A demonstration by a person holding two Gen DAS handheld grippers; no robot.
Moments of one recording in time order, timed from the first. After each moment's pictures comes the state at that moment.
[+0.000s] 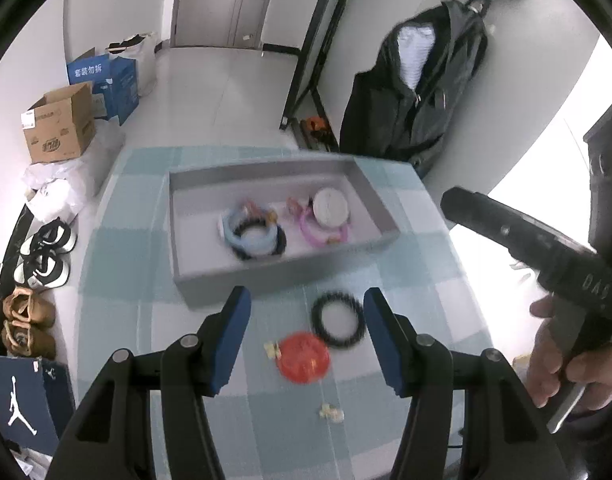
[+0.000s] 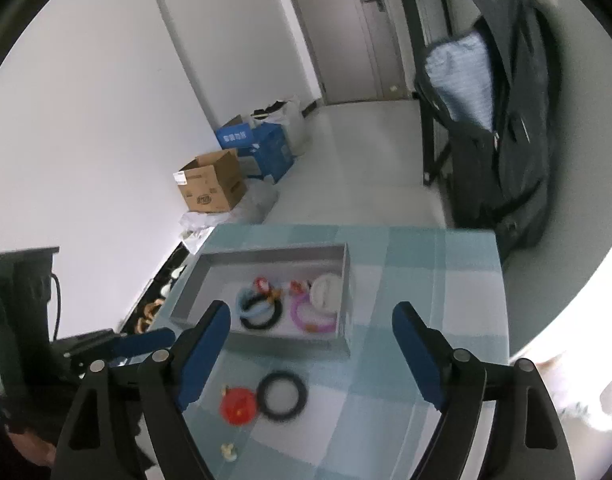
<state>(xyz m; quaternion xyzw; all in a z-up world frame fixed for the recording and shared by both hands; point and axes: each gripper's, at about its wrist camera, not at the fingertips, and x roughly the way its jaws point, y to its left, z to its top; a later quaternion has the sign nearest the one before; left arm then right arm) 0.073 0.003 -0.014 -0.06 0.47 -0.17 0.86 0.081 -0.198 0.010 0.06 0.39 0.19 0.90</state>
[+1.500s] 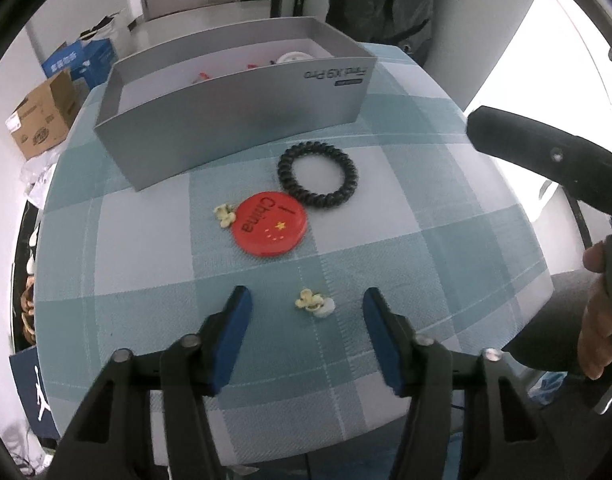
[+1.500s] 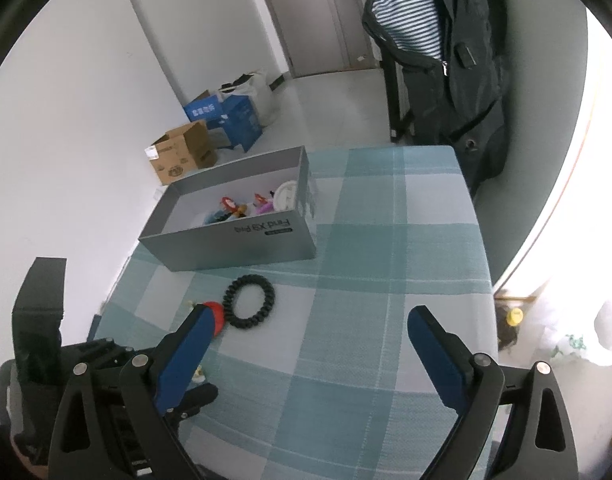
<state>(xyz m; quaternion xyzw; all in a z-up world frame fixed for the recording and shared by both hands) 0.030 -0.041 -0.069 0.04 0.55 -0.18 0.82 0.025 -0.216 -0.032 0.06 0.43 0.13 0.89</state>
